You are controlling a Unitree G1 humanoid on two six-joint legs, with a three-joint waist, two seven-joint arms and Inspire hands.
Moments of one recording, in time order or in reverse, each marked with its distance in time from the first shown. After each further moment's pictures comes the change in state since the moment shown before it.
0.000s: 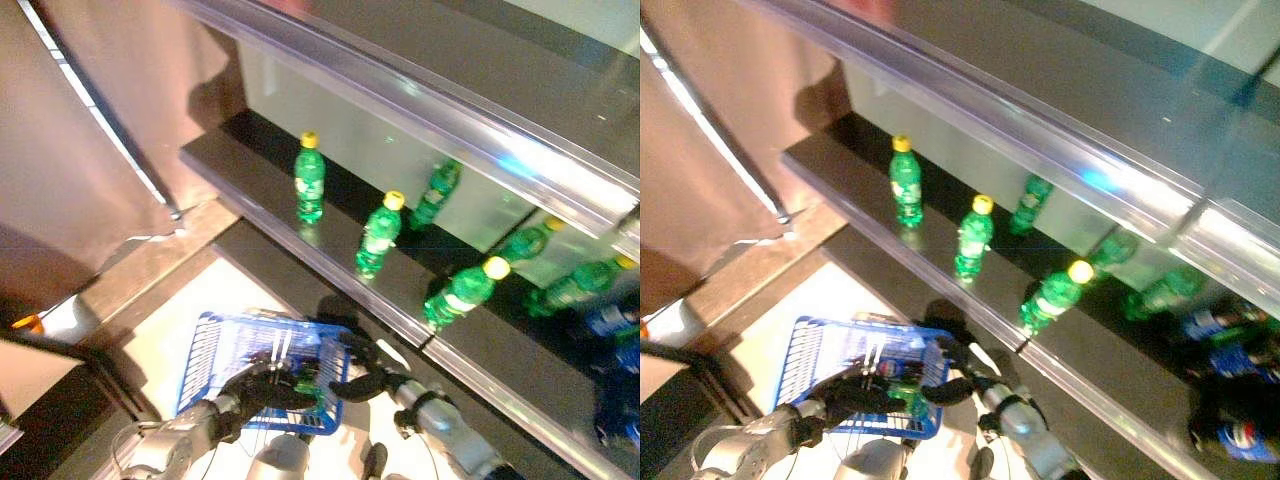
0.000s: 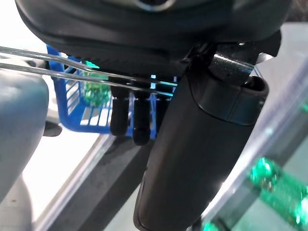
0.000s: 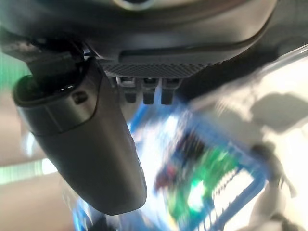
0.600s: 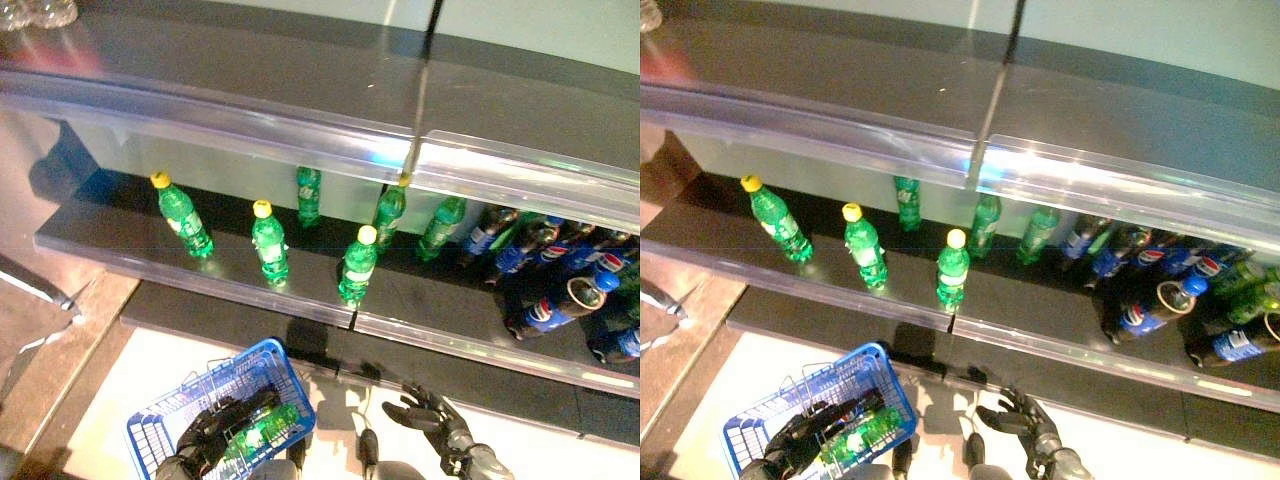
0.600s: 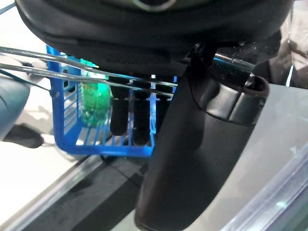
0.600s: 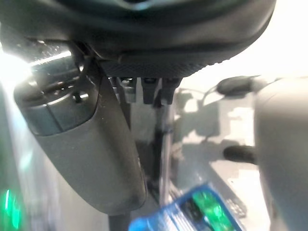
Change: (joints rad) left arm -0.006 -0.188 0.188 0.521 -0.204 -0.249 0.062; right arm -0.012 0.130 -0.308 0.616 0.347 -0.031 0.084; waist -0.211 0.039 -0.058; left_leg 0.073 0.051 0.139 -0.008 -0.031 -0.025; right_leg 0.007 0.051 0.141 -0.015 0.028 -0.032
